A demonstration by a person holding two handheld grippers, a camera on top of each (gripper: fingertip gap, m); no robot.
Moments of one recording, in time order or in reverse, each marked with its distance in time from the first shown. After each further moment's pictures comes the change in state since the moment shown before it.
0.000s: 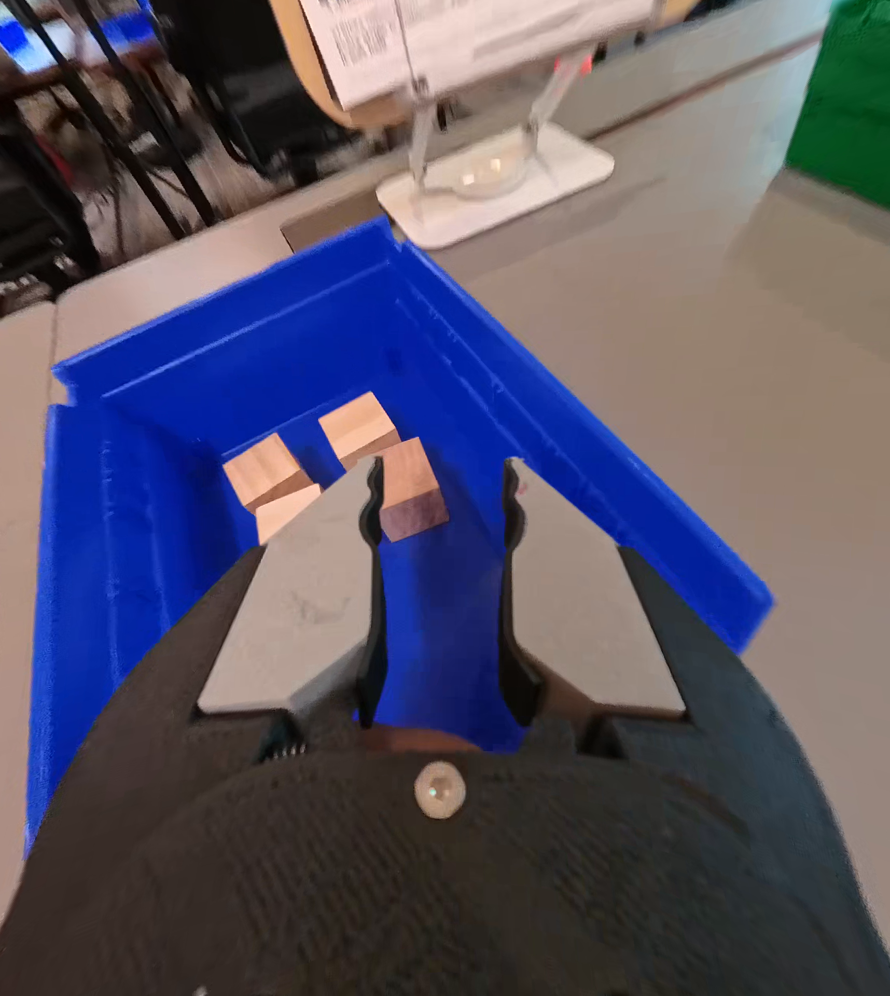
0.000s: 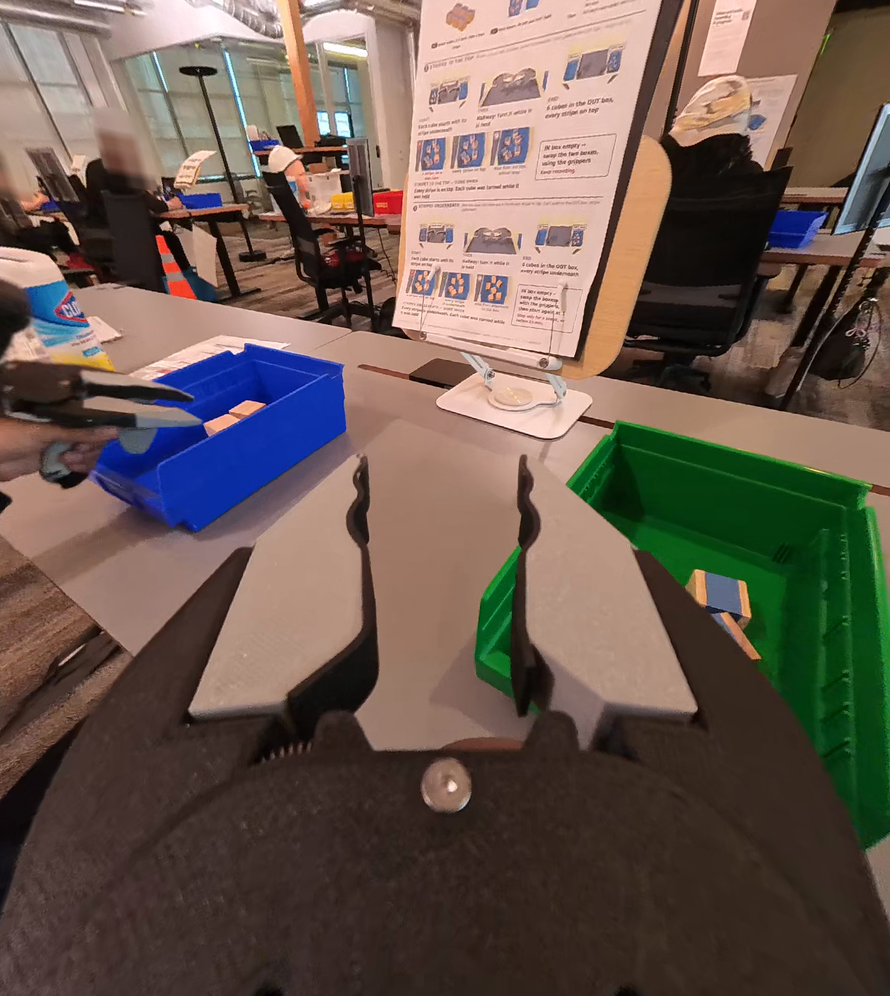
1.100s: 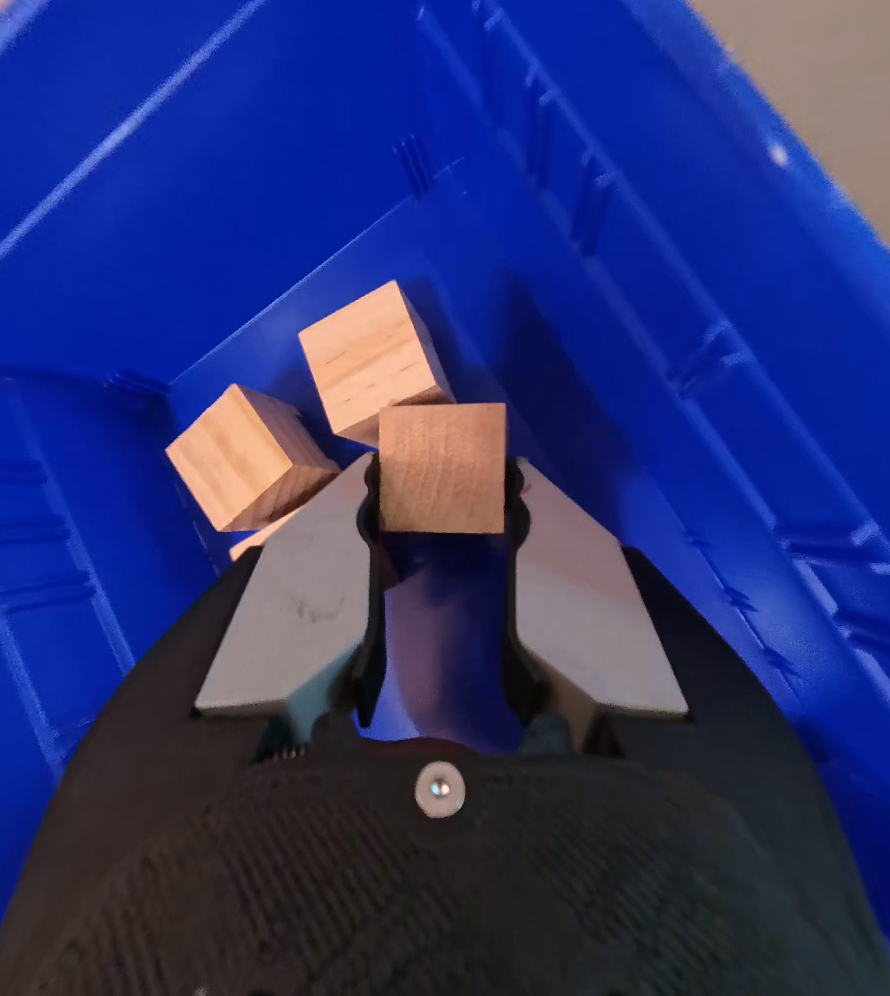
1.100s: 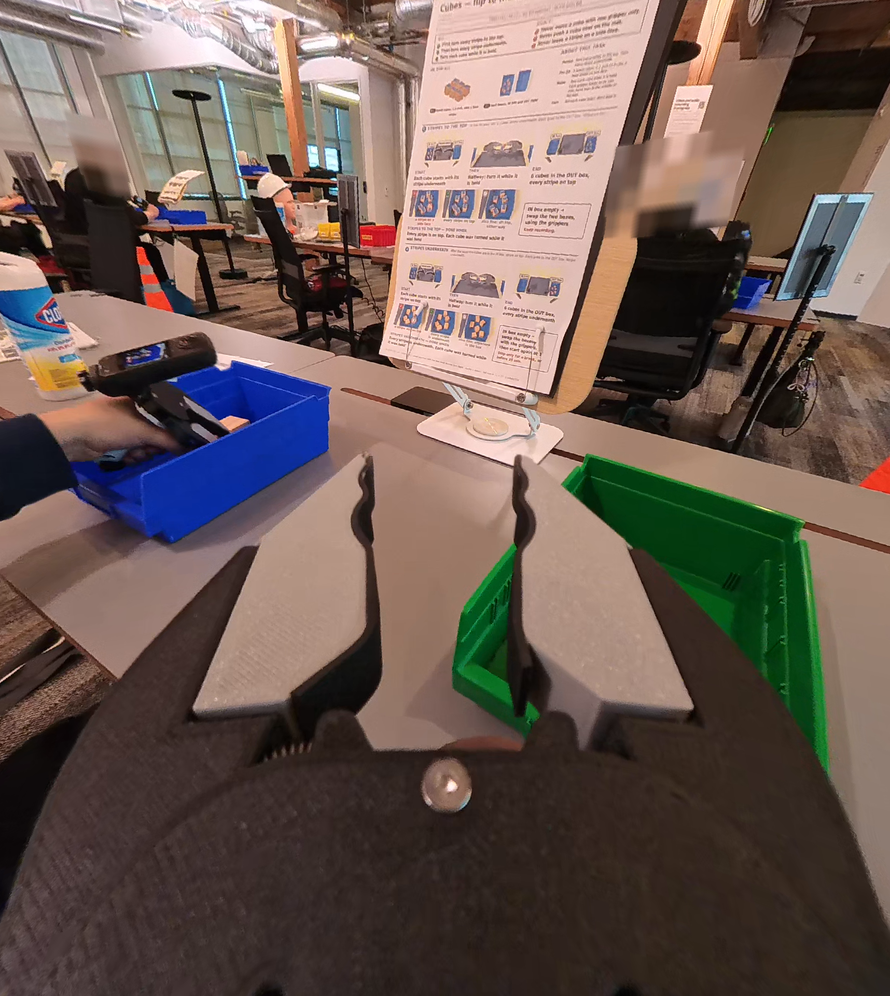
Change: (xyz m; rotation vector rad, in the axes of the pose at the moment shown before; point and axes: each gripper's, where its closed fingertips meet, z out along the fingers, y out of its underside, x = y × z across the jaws) left arm -0.034 0.065 0.089 -0.508 -0.006 0.078; right arm -0.002 -0.015 -0.016 0.062 0.037 -0.073
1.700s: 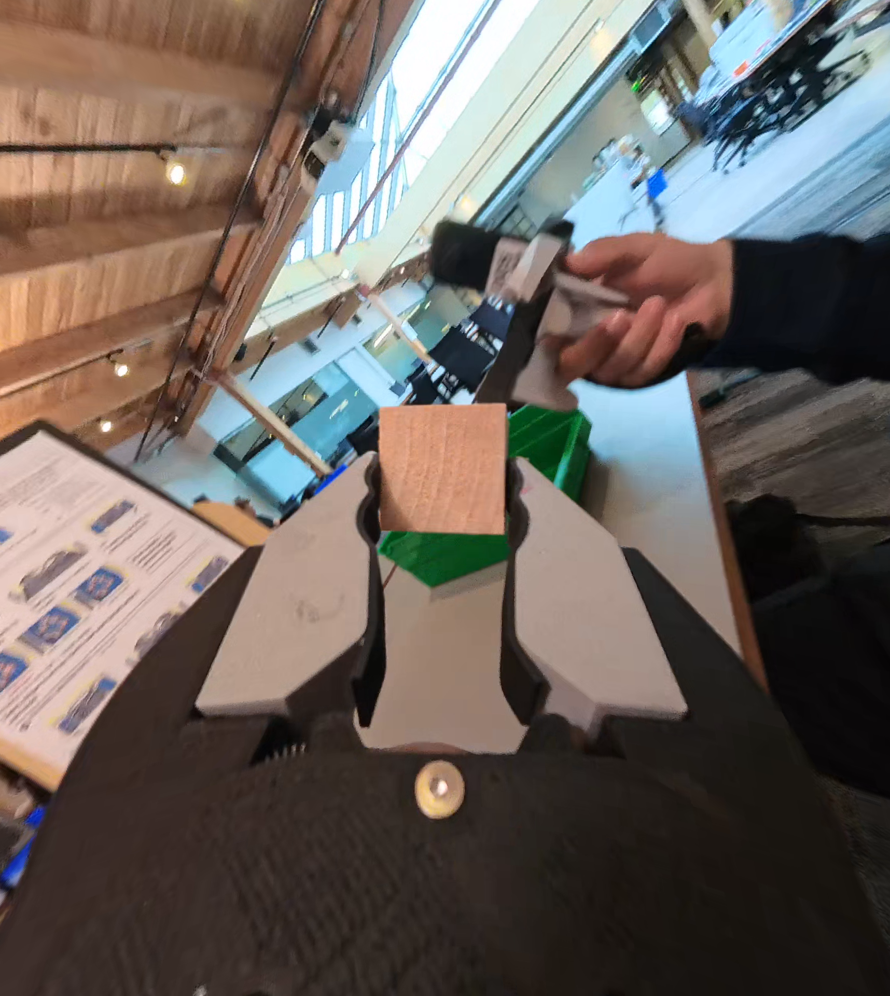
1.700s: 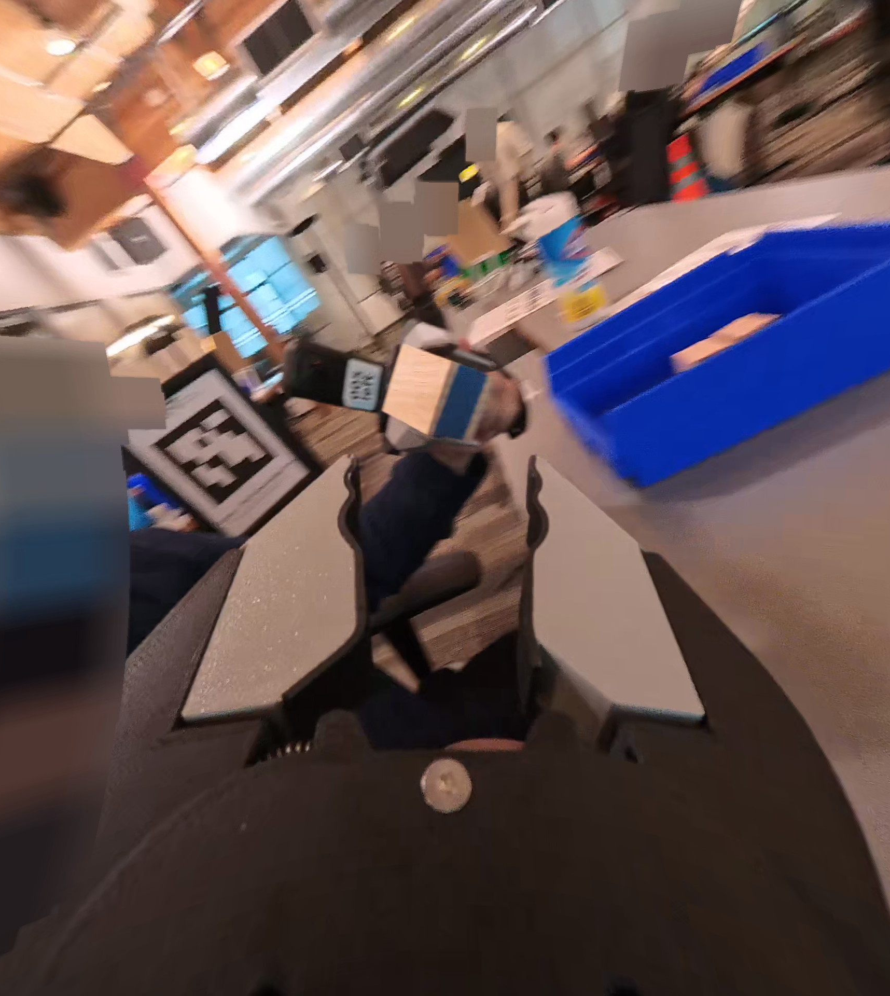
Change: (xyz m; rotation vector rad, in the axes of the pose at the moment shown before) left arm 0.241 -0.041 -0.298 1.409 0.341 0.717; right arm -0.186 0.028 0.025 -0.190 -0.981 0.498
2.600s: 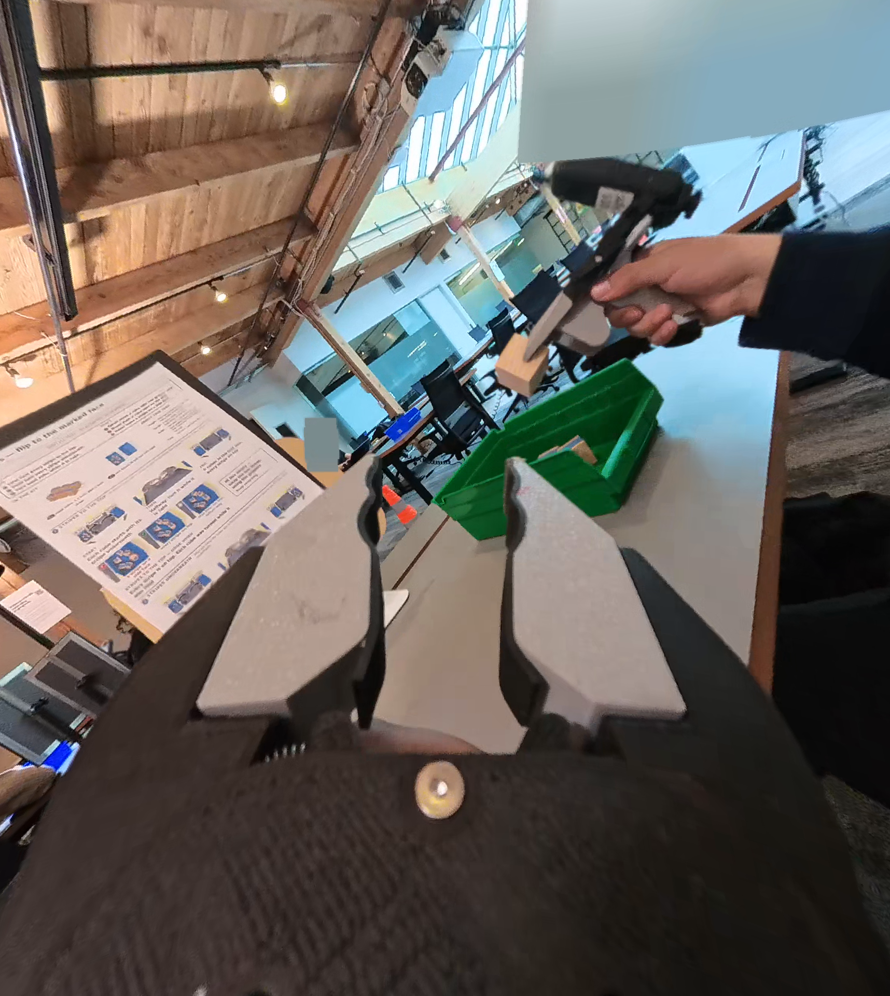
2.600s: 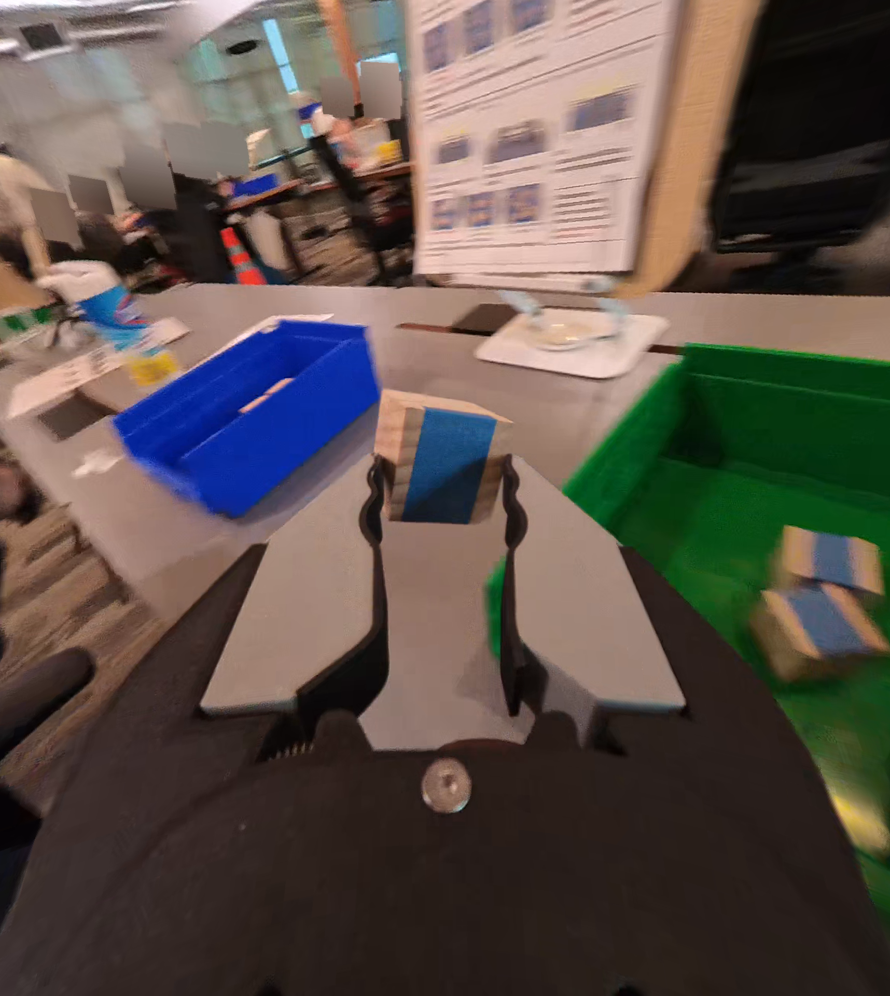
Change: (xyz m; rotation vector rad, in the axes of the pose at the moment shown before) left arm -0.006 -0.010 -0.026 -0.118 -0.190 -0.012; right arm 0.126 -0.046 -0.159 0.135 0.829 -0.195
